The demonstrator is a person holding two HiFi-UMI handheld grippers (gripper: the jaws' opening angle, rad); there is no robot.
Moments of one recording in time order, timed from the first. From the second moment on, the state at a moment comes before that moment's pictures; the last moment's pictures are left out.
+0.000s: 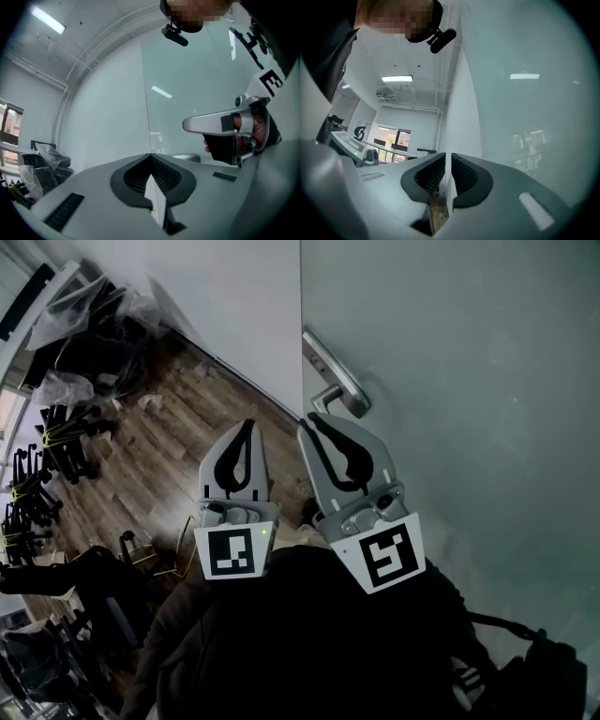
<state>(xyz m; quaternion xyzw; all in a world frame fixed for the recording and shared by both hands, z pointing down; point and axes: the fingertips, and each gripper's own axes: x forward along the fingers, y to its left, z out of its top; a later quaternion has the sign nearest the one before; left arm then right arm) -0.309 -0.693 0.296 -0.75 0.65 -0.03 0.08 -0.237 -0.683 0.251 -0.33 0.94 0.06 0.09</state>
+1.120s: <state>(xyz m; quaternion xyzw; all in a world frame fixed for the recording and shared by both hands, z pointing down) -0.296 -0.740 0.318 -0.79 0.61 -0.05 0.05 -0.220 -0.743 0.374 -0.40 0.91 0.03 -0.11</state>
